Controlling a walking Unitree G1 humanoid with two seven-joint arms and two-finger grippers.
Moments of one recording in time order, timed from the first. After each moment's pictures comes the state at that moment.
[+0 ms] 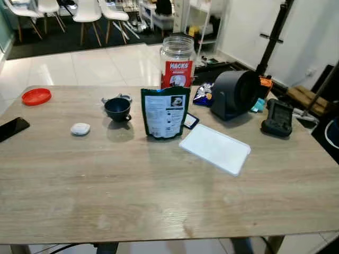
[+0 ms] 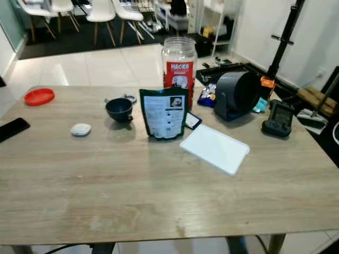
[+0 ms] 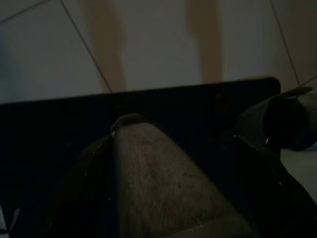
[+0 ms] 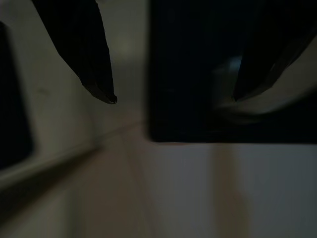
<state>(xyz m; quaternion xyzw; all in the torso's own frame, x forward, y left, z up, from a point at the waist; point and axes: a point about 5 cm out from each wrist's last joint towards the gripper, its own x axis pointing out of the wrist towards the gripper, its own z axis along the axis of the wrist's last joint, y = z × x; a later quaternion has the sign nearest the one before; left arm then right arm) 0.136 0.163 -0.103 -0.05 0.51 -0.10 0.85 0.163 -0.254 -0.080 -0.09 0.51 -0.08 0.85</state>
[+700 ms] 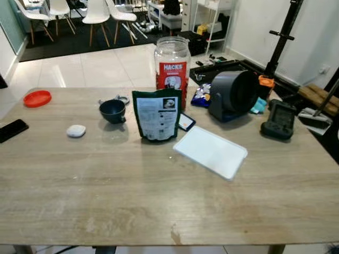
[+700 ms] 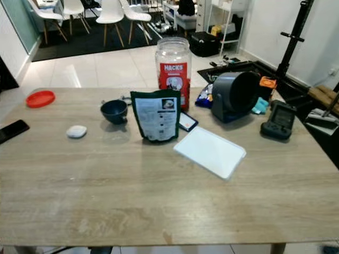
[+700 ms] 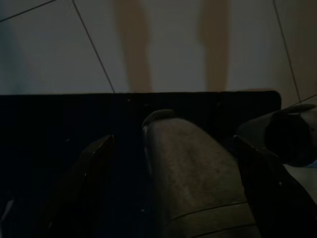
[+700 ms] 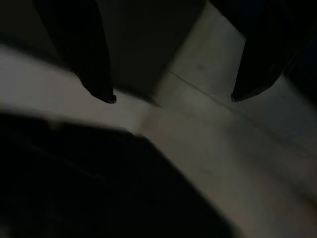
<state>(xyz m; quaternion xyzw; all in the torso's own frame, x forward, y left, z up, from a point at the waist) 0.123 0.174 -0.106 -0.07 0.51 -0.07 0.85 0.064 -0.409 -0.024 -0.14 0.55 -0.43 0.70</state>
